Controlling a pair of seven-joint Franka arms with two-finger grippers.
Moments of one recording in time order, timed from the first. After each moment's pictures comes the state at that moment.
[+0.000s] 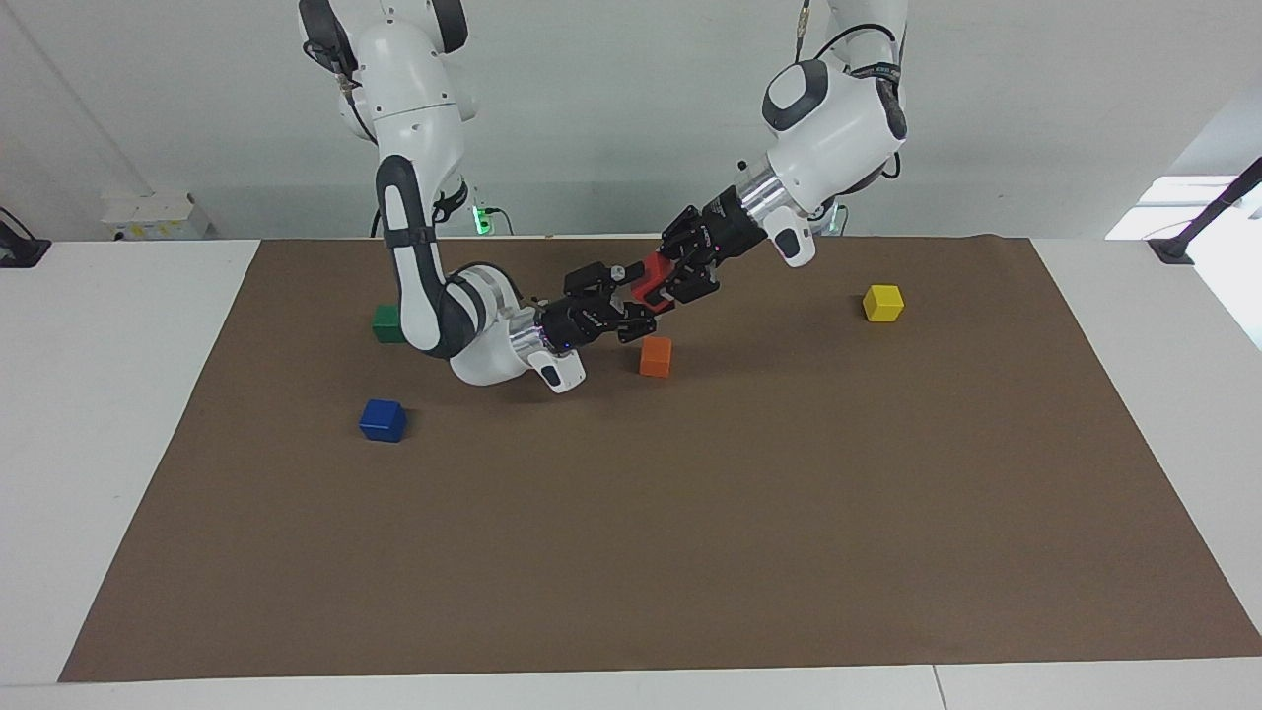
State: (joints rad) left arm -0.12 -0.05 -0.40 -1.98 -0.88 2.21 -1.57; right arm 0.34 0.44 0.02 -2.08 2.27 1.31 -0.97
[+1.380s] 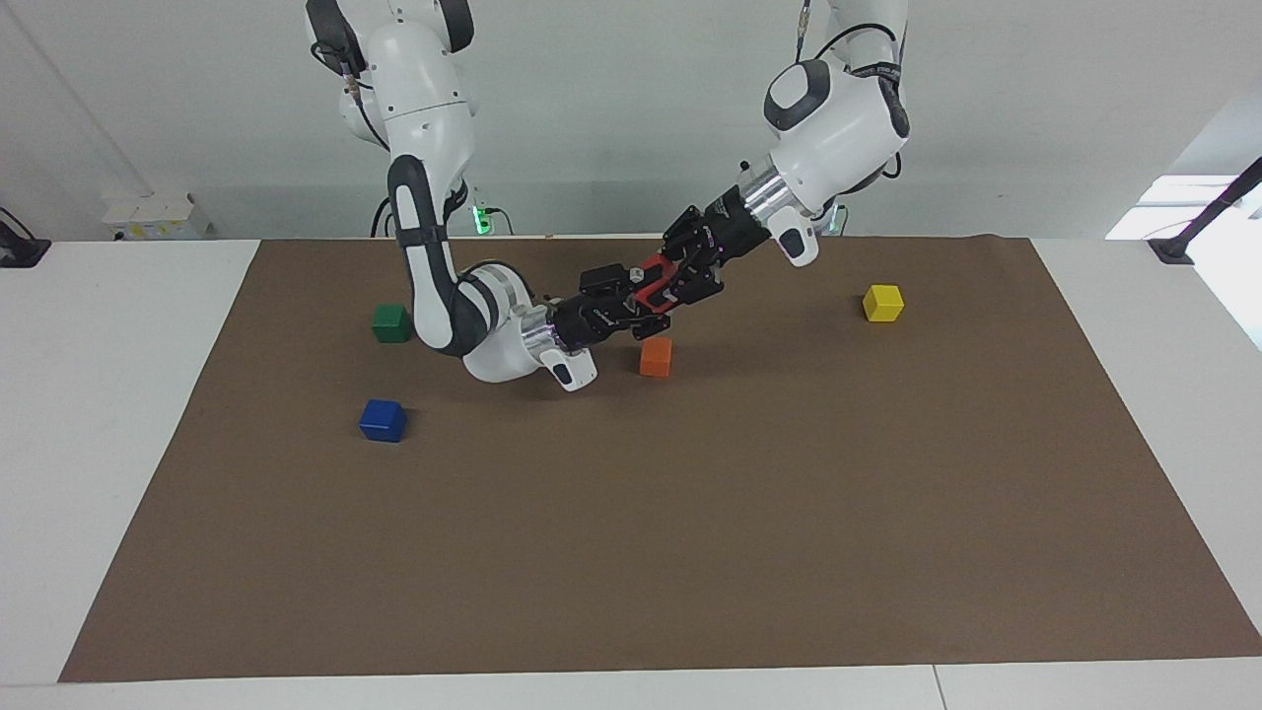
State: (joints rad) left arm -0.10 -0.10 -0.39 -1.98 -0.89 2.22 -1.63; right arm 0.34 0.45 0.01 -2.07 2.28 1.32 -0.97
